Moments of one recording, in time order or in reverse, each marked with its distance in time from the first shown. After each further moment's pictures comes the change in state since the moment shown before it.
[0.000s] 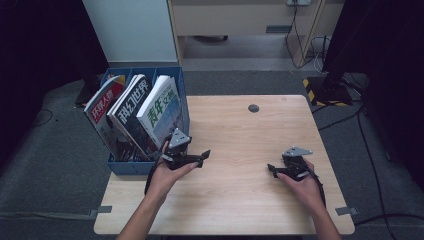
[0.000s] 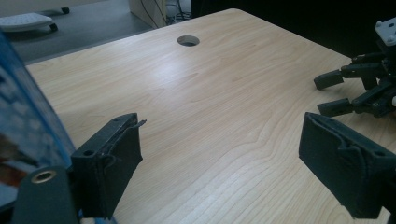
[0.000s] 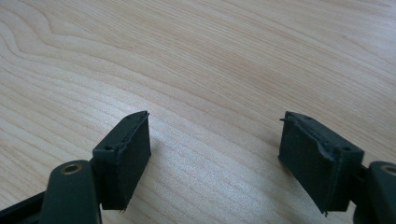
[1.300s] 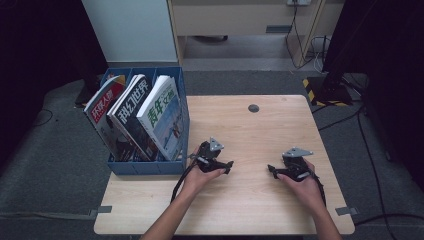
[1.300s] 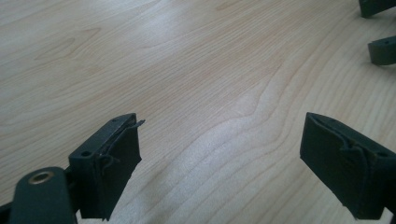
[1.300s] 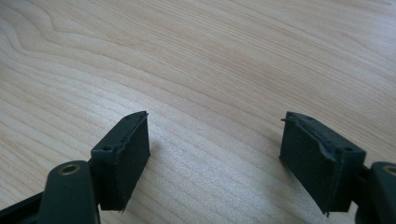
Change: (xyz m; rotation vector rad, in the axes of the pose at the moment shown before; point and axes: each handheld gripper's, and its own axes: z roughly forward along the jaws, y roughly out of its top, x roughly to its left) left arm -0.032 -0.030 0.107 0.228 0.016 0.042; right arm 0.000 -0.002 -0.002 0.002 0.001 -0.007
